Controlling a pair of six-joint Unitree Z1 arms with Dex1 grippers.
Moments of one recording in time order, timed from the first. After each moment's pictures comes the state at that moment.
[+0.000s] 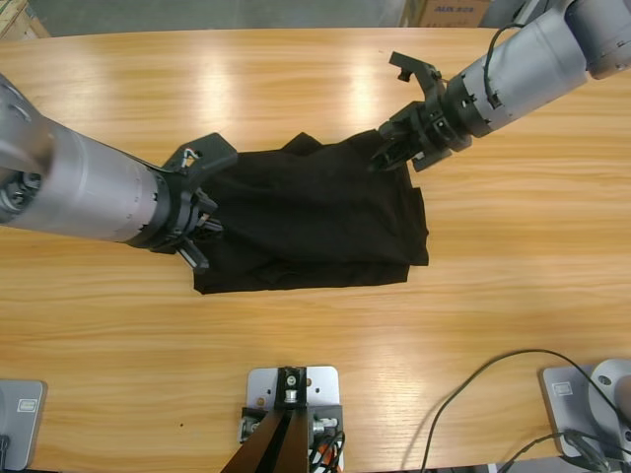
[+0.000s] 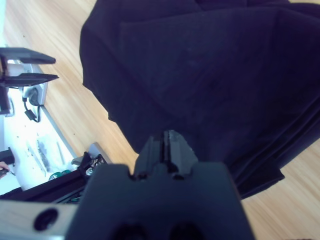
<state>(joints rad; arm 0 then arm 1) -0.96 1.75 -1.17 0.64 0.09 -0.20 0.46 1.82 -1.08 0.45 0.62 0.14</state>
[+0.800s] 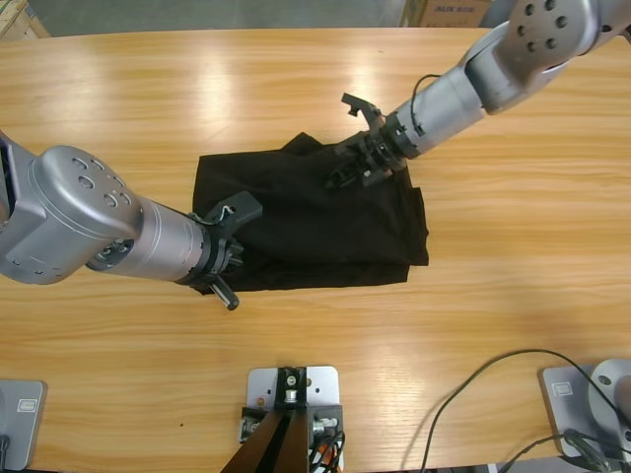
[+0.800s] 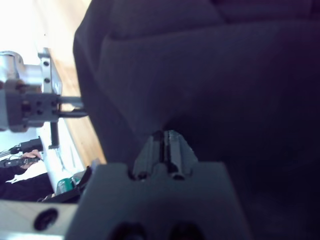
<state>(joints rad) -0.97 1.87 -0.98 0.37 0.00 -0.24 0.45 2.10 -1.10 0.23 0.81 0.13</state>
